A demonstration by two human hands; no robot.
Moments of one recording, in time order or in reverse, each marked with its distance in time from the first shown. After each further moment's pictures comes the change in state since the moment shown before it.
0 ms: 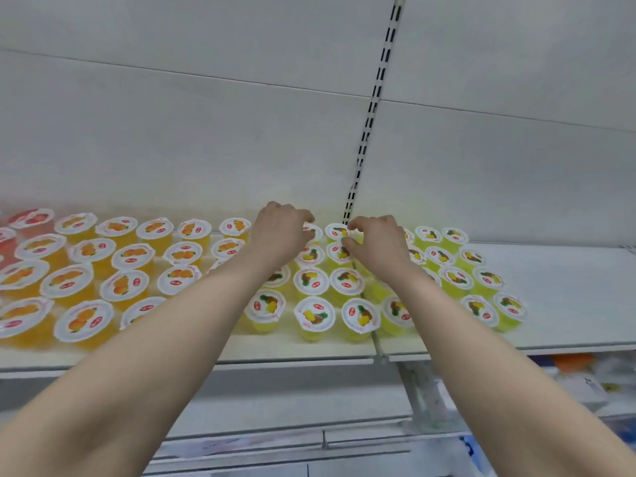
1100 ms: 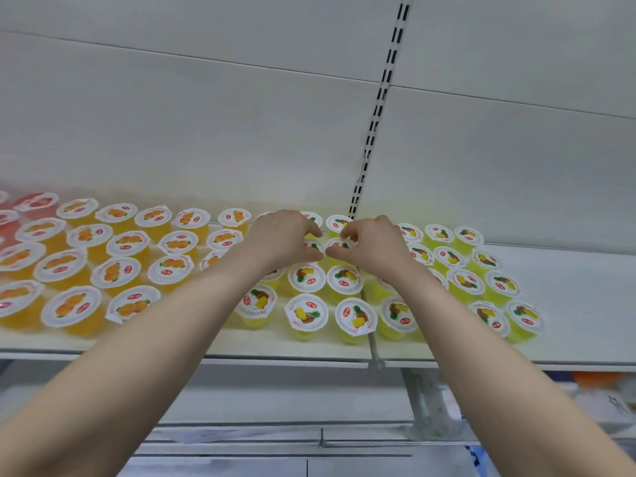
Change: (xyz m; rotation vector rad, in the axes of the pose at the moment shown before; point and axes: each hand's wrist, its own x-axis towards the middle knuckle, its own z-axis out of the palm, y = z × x) left_hand -0.016 0.014 -0.010 -0.026 -0.163 0.046; right_hand 0.006 0.001 0.004 -0.014 -0.169 -0.095
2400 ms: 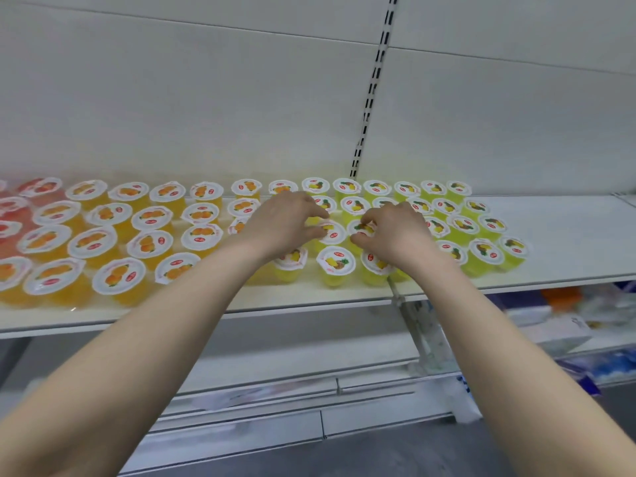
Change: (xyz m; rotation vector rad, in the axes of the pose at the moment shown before) left_hand -0.059 -0.028 0.004 -0.139 0.074 0.247; right_hand -0.080 -0.043 -0.011 -0.174 -0.055 0.187
